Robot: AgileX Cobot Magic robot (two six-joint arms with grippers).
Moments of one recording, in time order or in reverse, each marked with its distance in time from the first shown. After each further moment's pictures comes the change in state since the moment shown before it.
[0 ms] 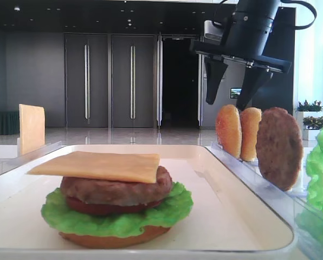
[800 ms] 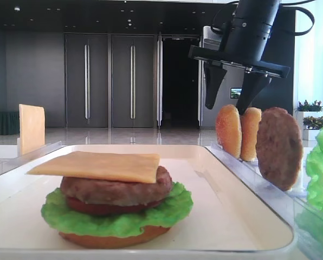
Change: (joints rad) left arm 0.000 0.000 0.000 0.000 0.000 0.000; right arm 0.000 0.019 0.000 0.000 -0.012 -0.007
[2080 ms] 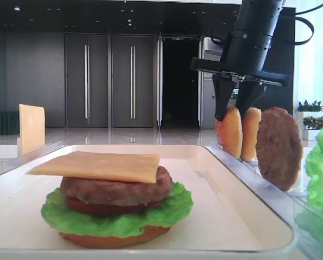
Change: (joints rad) left arm 0.000 0.000 0.000 -0.002 0.000 0.000; right arm -0.005 0.035 -0.001 -0.024 -0.002 0.001
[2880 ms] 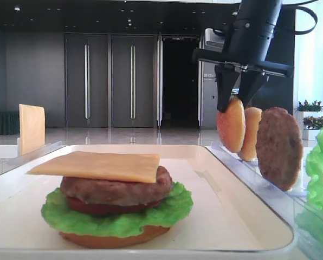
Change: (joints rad) left arm 0.000 0.000 0.000 -0.001 0.000 0.000; right arm 0.000 -0.034 0.000 -0.005 0.037 0.003
